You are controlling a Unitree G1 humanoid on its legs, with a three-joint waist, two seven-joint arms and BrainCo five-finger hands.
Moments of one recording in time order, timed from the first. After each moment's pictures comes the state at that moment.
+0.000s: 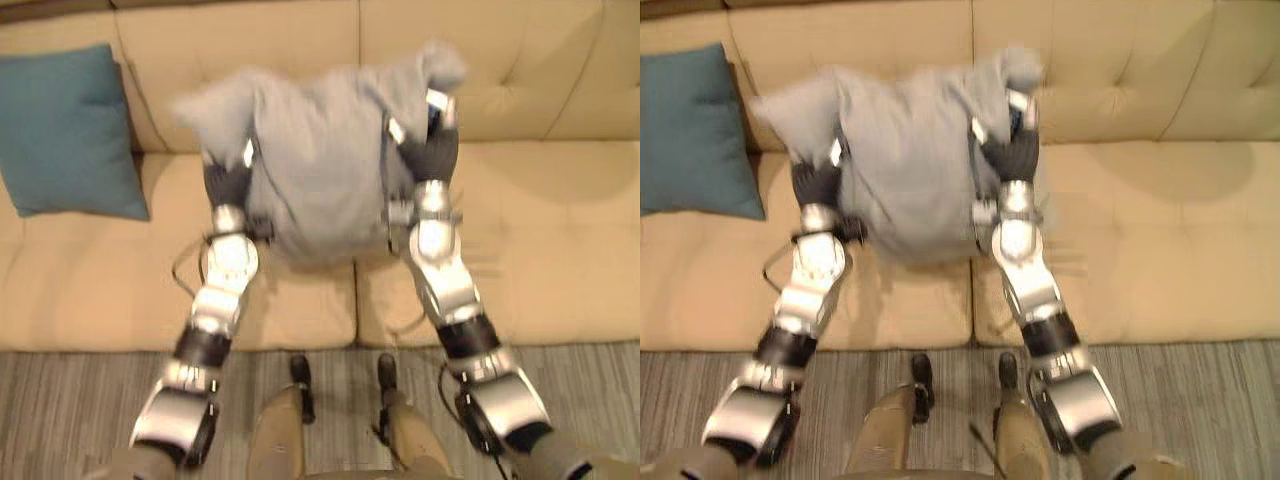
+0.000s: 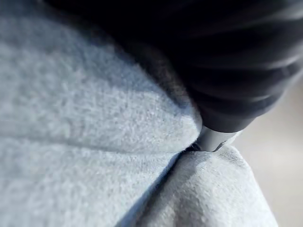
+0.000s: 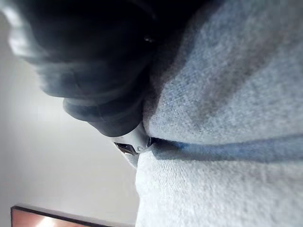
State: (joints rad) left arm -0.77 0.31 -0.12 0.32 -0.04 -0.23 0.54; right arm -0.86 -0.08 0.14 0.23 0.02 -0.23 -0.46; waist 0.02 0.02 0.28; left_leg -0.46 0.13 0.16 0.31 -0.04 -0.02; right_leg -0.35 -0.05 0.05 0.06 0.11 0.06
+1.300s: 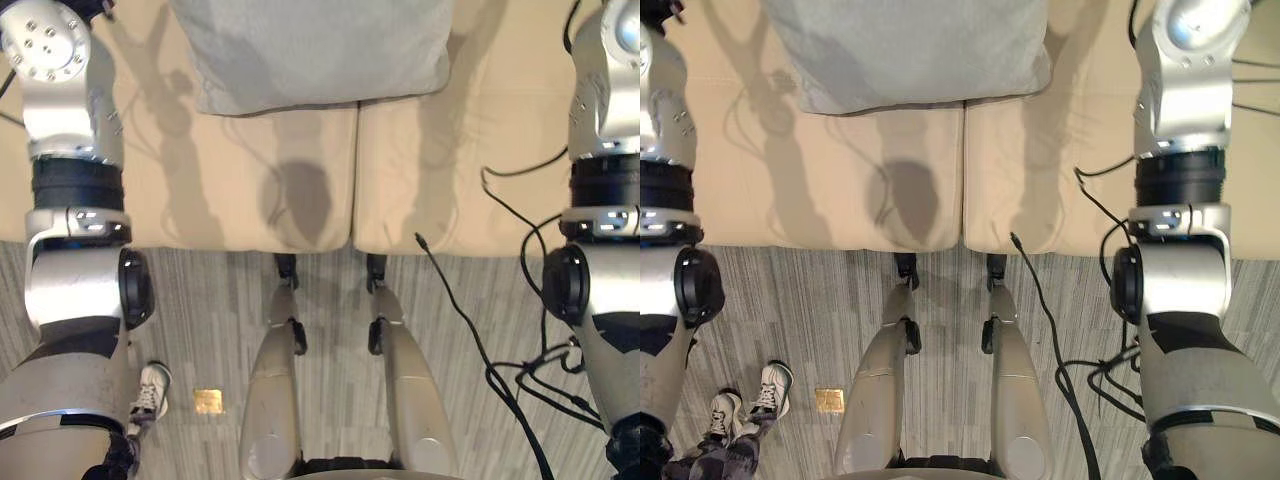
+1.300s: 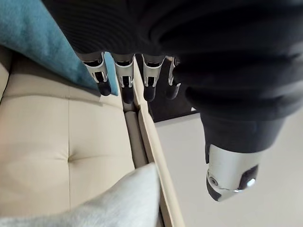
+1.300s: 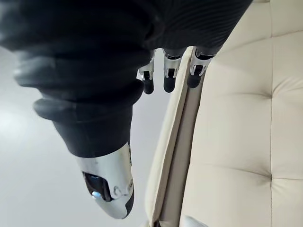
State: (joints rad) left arm -1.24 0.67 0.10 0.64 -0.29 -0.27 0.43; right arm -1.28 -0.56 -0.08 0.44 0.16 -0.22 -0.54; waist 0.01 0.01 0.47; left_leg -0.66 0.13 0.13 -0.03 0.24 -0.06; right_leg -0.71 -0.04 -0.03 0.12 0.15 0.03
